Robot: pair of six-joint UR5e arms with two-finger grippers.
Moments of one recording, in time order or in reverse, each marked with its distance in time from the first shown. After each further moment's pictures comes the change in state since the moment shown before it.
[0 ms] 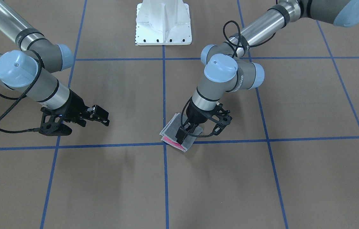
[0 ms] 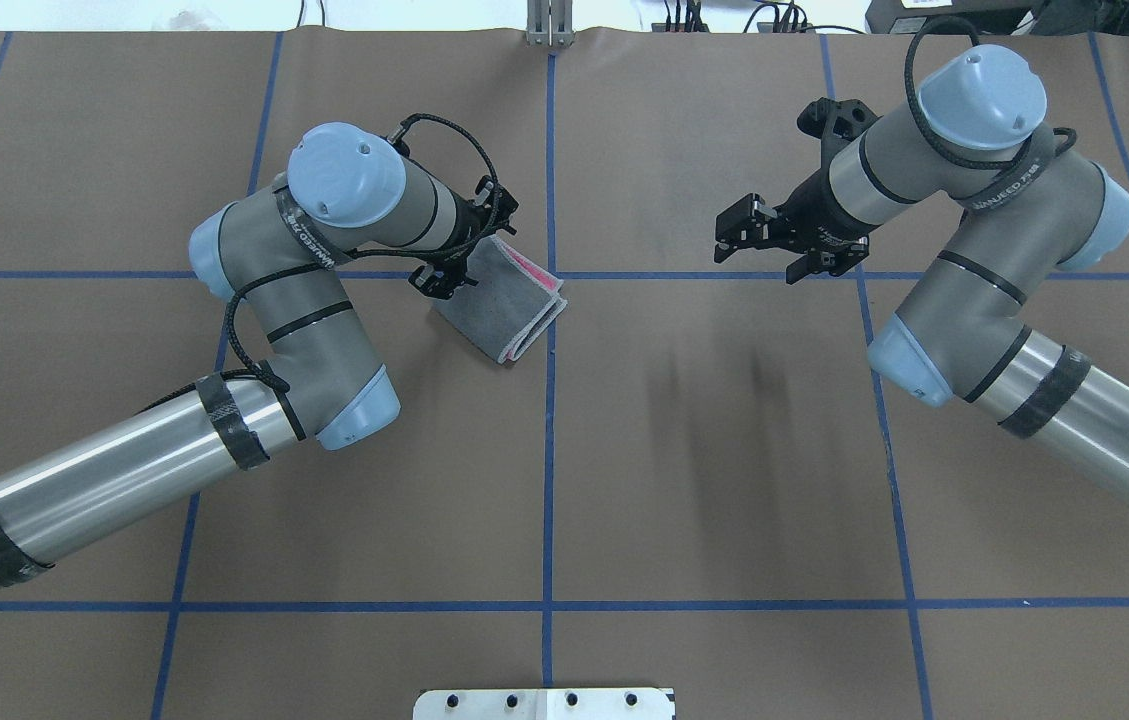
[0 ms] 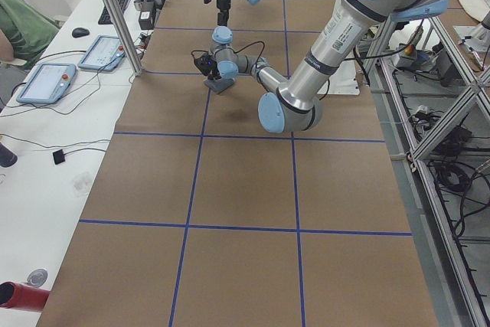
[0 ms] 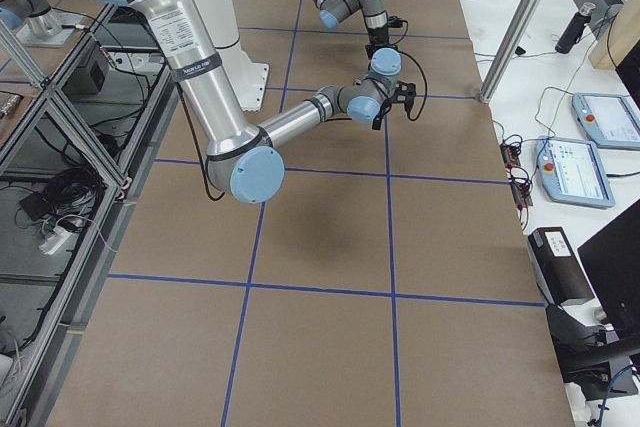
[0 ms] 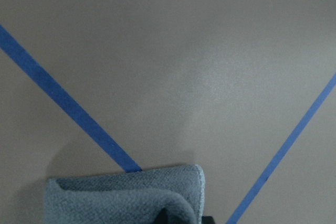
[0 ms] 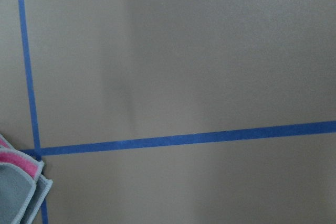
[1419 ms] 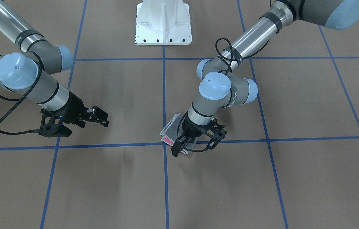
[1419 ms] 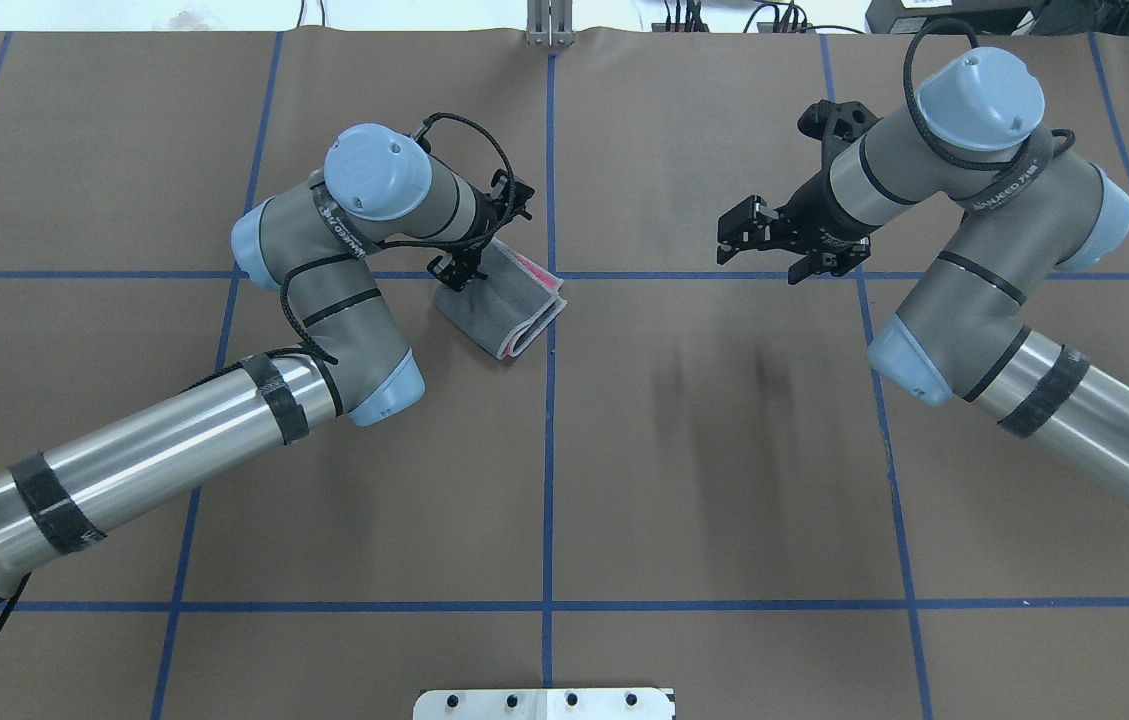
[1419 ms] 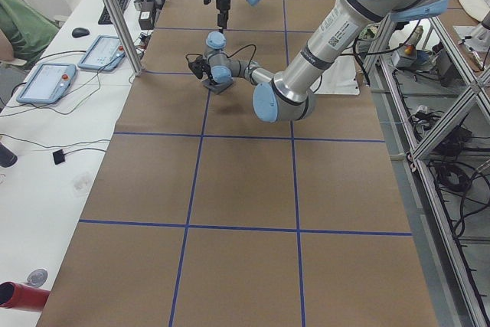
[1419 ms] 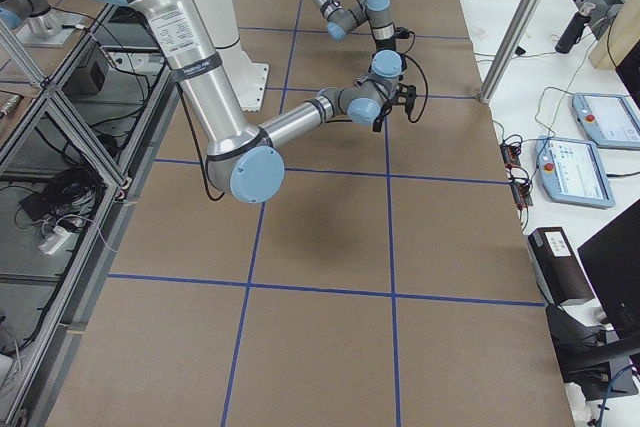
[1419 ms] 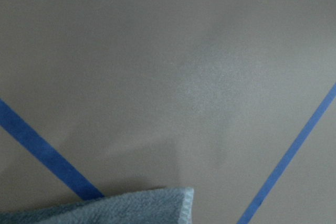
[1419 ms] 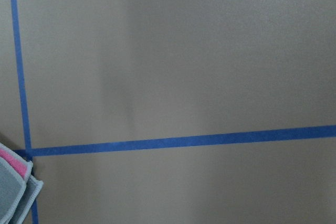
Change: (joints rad) left arm -0.006 -0.099 0.241 -0.151 0.006 0.007; right arm 0.002 0.000 -0.010 0.001 0.000 -0.009
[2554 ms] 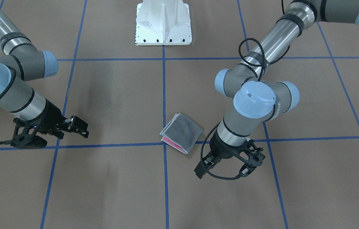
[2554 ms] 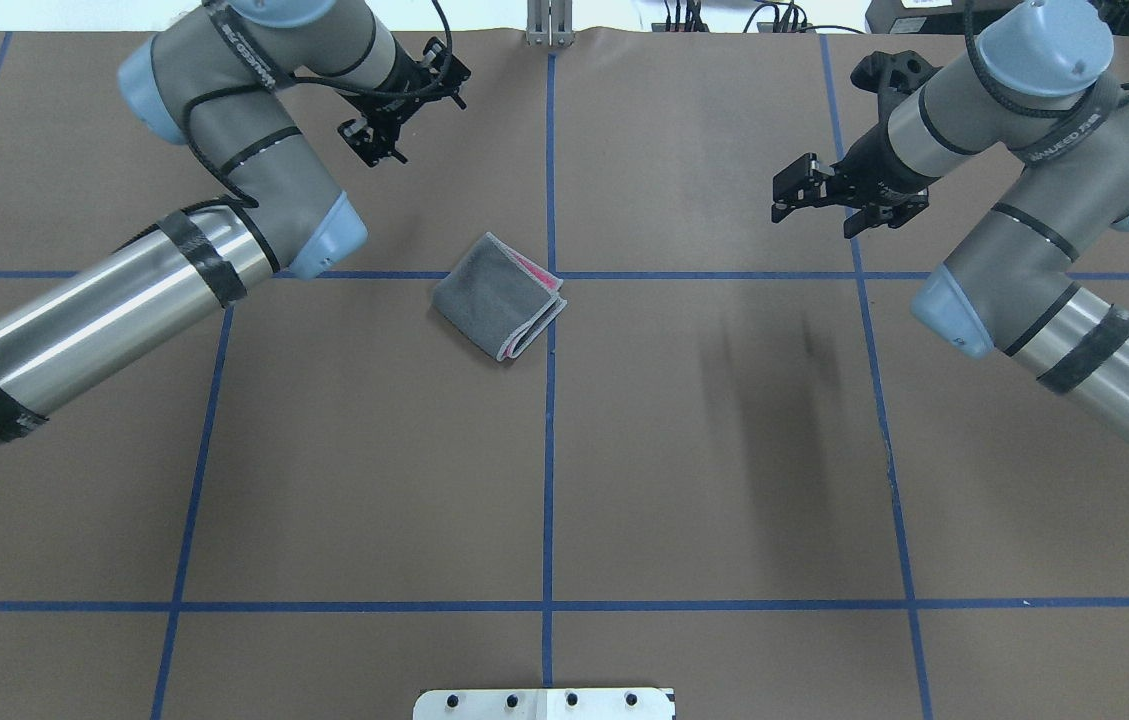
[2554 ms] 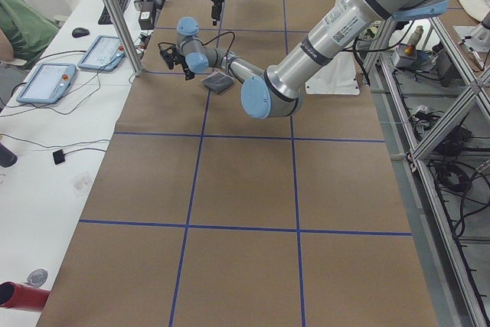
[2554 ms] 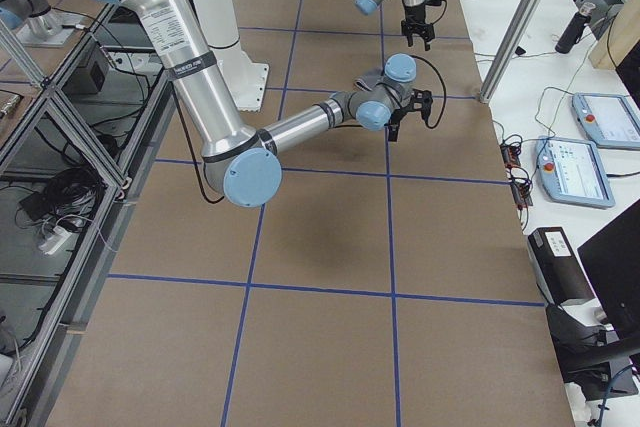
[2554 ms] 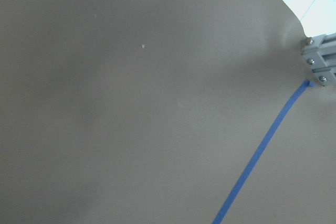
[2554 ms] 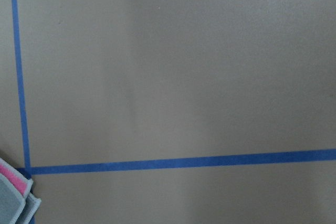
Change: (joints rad) left arm -0.220 -0.013 -0.075 0.249 -0.174 0.377; right arm 0.108 -0.008 -0.028 -0.079 0.002 -0.197
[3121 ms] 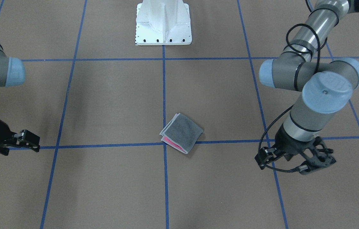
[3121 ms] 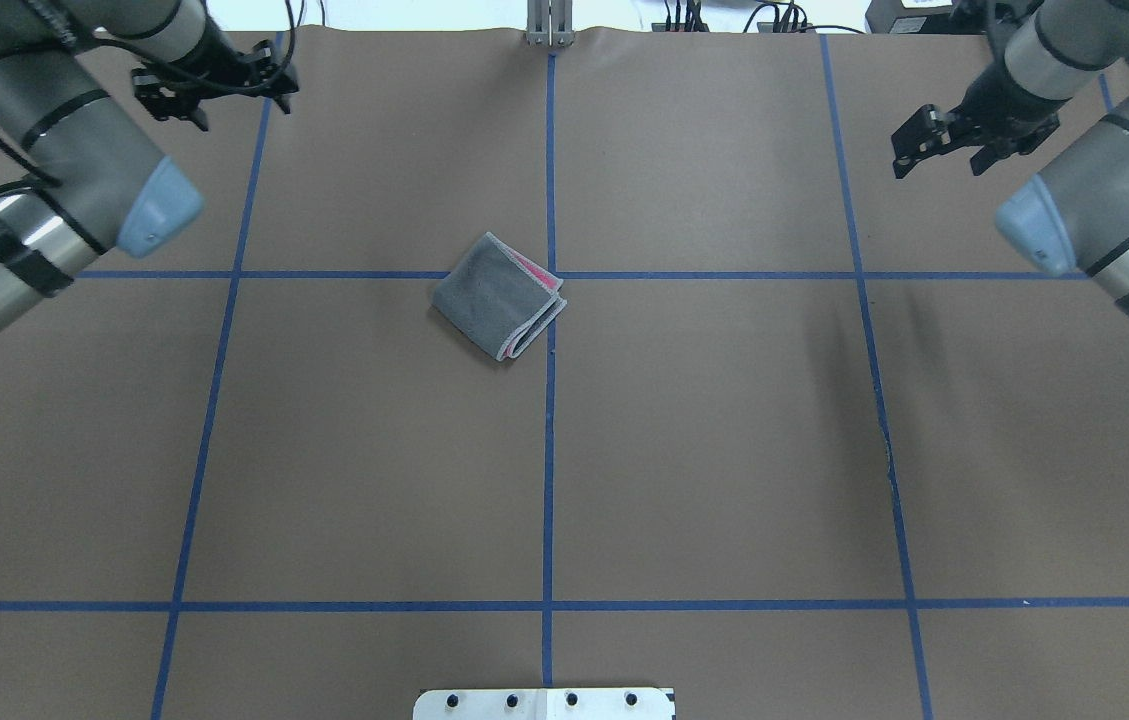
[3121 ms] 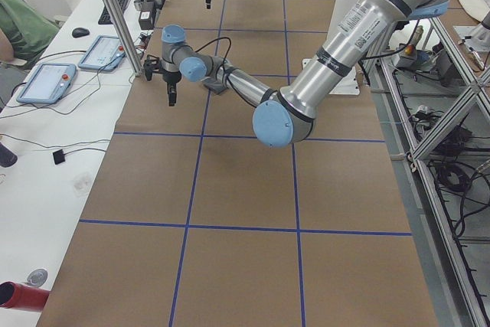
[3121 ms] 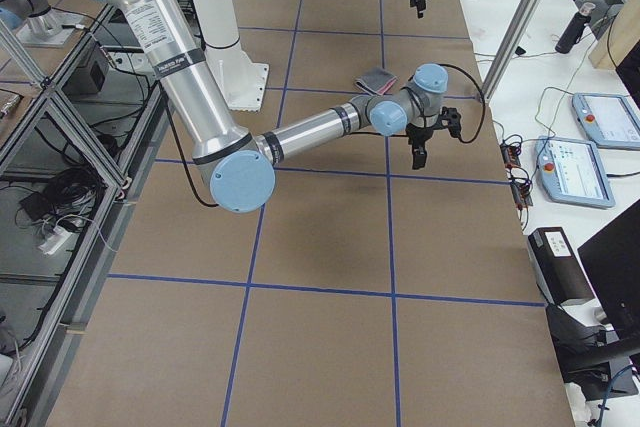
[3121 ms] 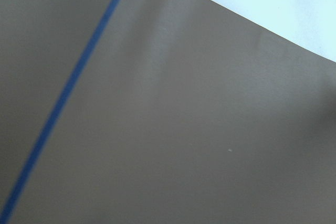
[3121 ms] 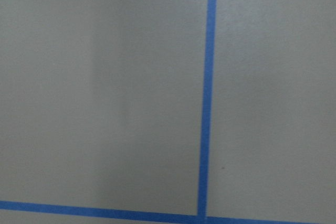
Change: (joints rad) left arm -0.141 0.261 -0.283 0.275 -0.009 0.678; right arm 0.177 -0.001 -0.027 -0.278 0.002 -0.478
